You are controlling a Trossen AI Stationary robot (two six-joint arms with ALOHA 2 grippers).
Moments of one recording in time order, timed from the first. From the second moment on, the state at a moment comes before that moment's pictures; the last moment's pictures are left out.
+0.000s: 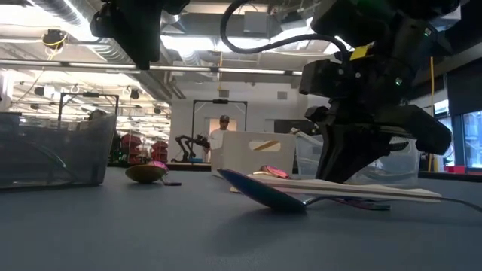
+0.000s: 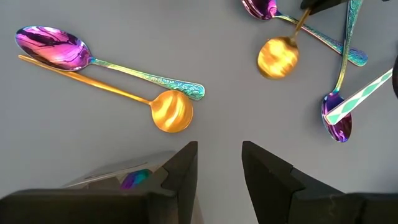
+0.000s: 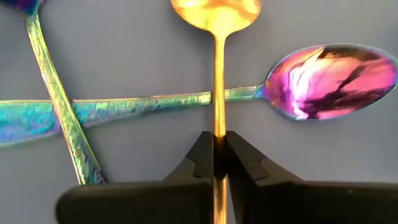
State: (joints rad) left arm -0.31 1.58 1.36 -1.06 -0.23 -1.09; right arm 0.31 1.77 0.90 -0.21 0.21 0.02
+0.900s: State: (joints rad) left arm -0.34 1.58 1.36 -1.06 -0.30 -1.09; right arm 0.17 1.74 1.35 -0.79 0.35 -0.03
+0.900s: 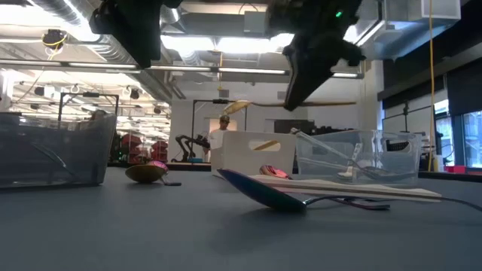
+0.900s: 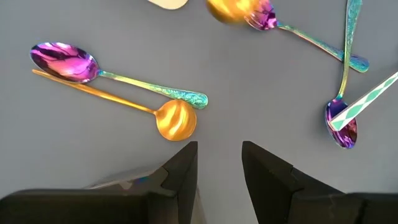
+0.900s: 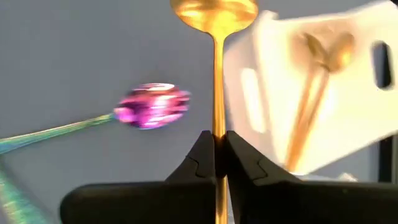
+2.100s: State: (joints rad) left arm -0.38 1.58 1.36 -1.03 -0.33 -1.09; right arm -0.30 1.74 1.35 -0.63 0.01 0.23
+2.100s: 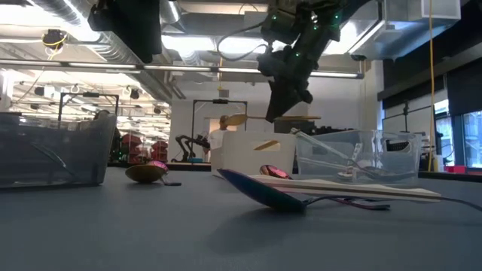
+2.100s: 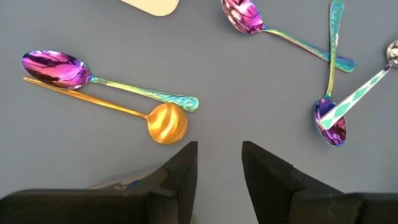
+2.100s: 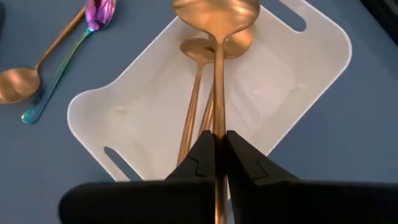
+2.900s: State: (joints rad) left arm -0.38 1.58 1.36 -1.02 -0.33 -1.09; right arm -0.30 1.83 1.35 -0.61 0.02 0.23
